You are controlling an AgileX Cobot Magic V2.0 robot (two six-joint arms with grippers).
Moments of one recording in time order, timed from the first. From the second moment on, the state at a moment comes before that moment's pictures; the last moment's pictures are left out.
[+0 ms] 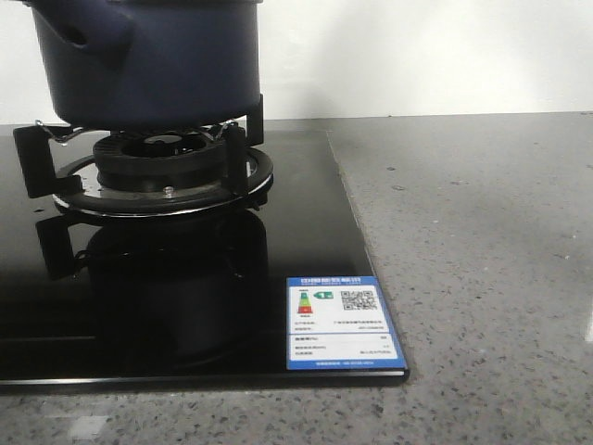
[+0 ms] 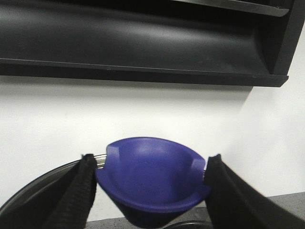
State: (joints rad) left arm -0.29 1.02 -0.99 -0.55 -0.04 0.47; right arm 0.39 1.26 -1.27 -0.72 0.51 0.38
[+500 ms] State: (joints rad) left arm -0.29 1.02 -0.99 -0.55 -0.04 0.47; right arm 0.12 1.02 -0.54 -0.70 -0.12 0.56
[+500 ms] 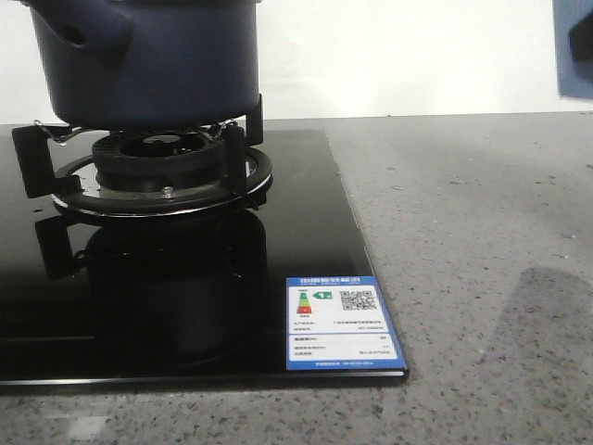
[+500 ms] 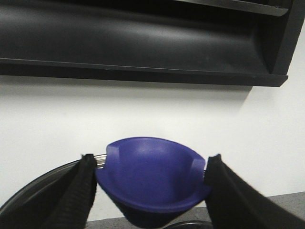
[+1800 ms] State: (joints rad) left arm -0.29 1.02 -0.99 -0.55 -0.04 0.47; right arm -0.04 1.31 -0.44 -0.71 -0.55 0.50
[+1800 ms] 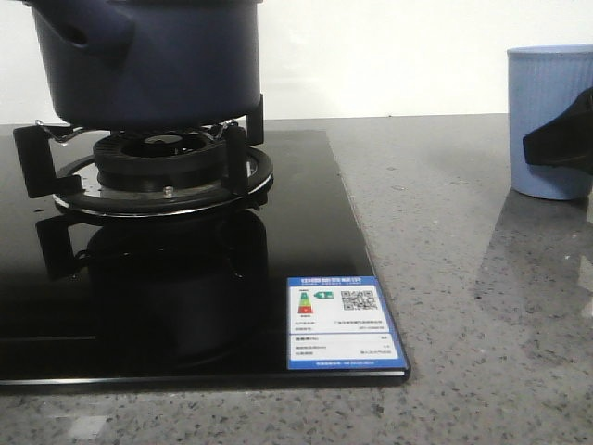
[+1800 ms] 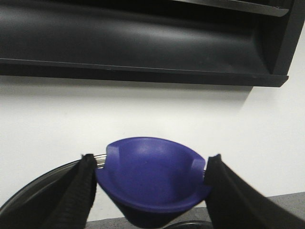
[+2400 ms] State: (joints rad) left arm -0.29 1.02 -0.99 -0.55 -0.04 0.47; right arm -0.04 1.15 -0.38 -0.76 -0.48 0.63
